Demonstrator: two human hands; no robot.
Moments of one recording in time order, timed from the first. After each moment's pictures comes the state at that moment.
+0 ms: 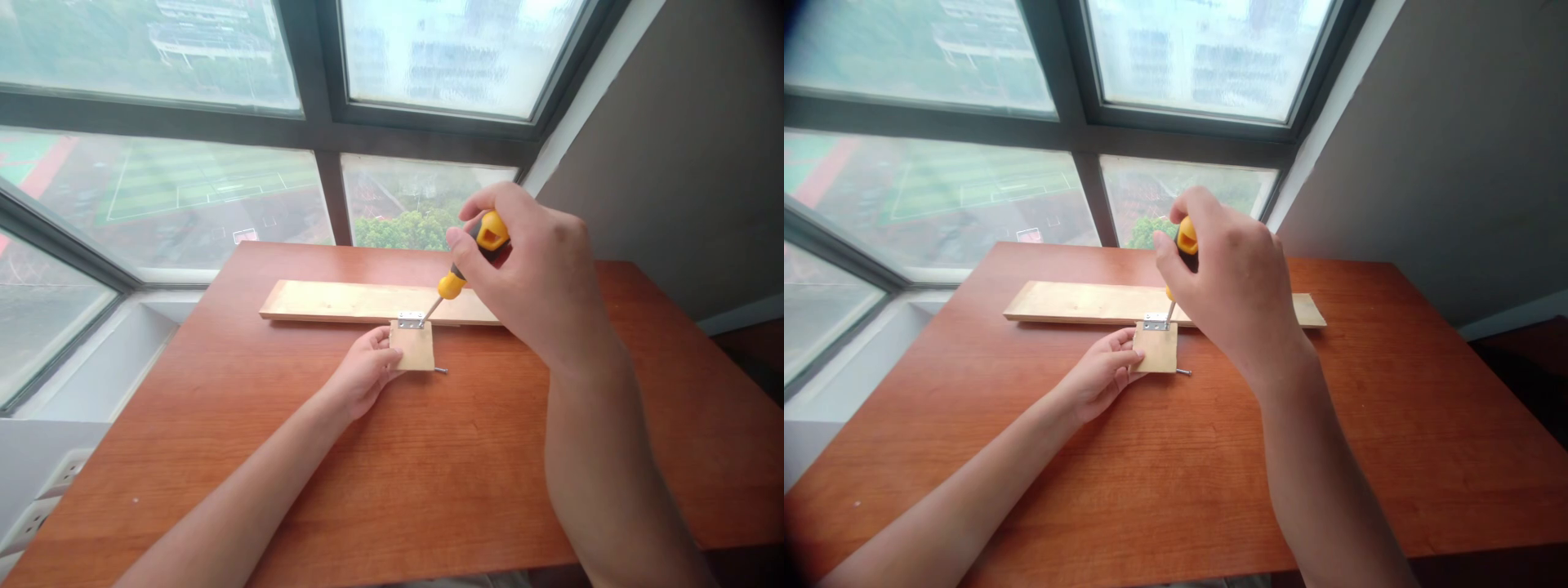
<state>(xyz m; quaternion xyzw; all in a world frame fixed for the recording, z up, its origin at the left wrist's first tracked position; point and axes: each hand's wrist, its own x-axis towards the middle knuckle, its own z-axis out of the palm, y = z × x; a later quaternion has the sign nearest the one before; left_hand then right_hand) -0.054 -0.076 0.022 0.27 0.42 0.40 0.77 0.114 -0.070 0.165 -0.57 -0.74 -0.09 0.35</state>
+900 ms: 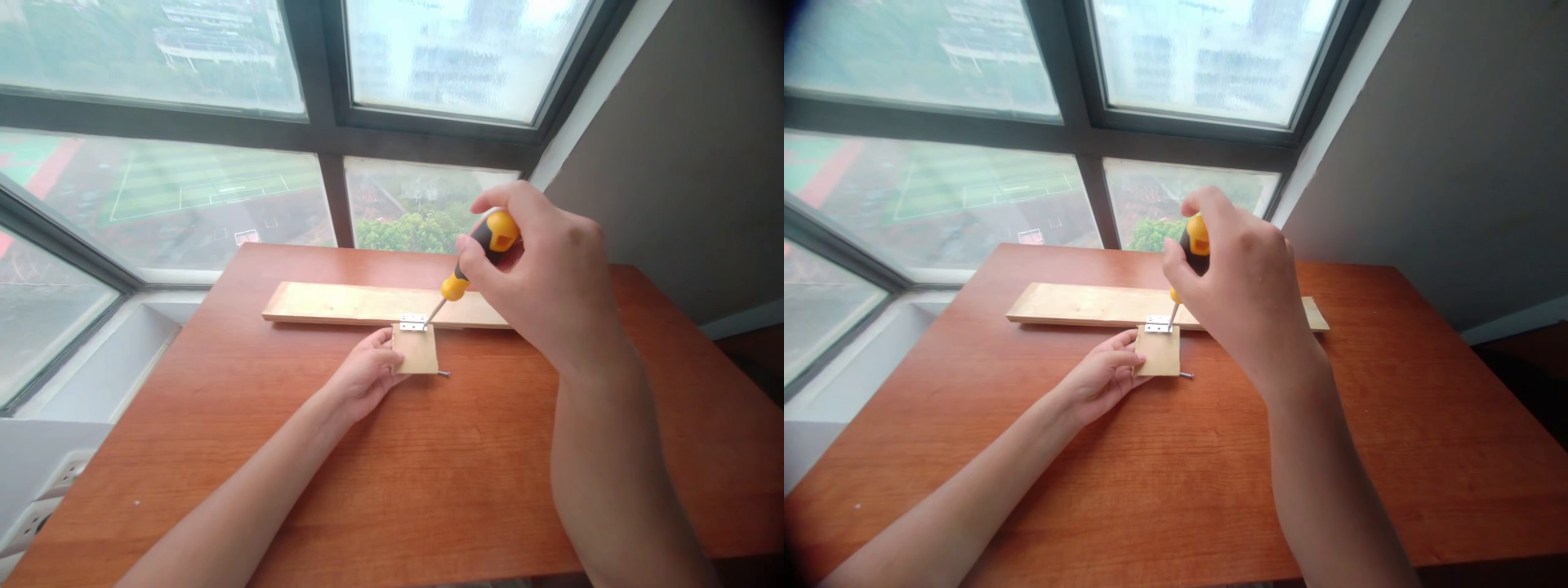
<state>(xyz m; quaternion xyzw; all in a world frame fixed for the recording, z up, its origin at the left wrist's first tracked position) -0.057 -0.075 0.027 0.23 0.40 0.38 0.80 0.116 -0.069 0.167 -0.58 -0.73 -0.10 0.35</state>
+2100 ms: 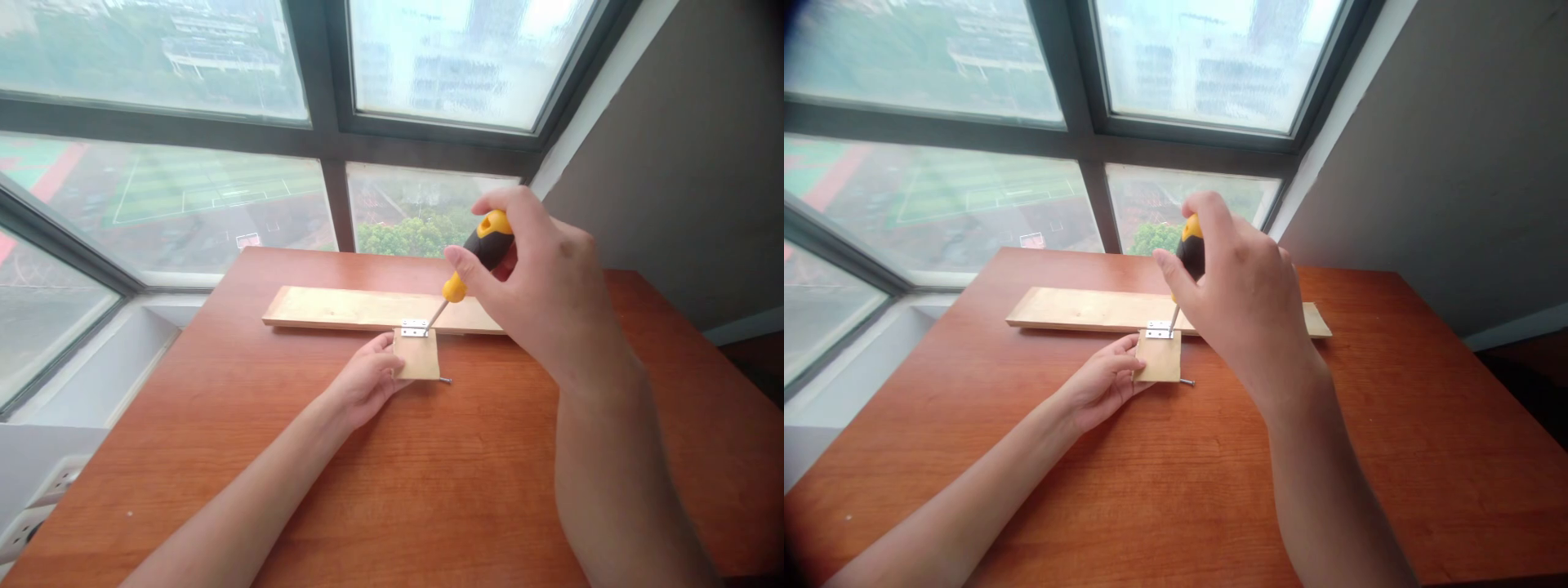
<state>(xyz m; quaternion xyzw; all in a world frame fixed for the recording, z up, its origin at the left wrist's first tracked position) -0.057 -0.073 0.028 0.24 0.40 0.37 0.80 0.113 -0.072 0.165 -0.59 -0.73 -0.08 0.34</state>
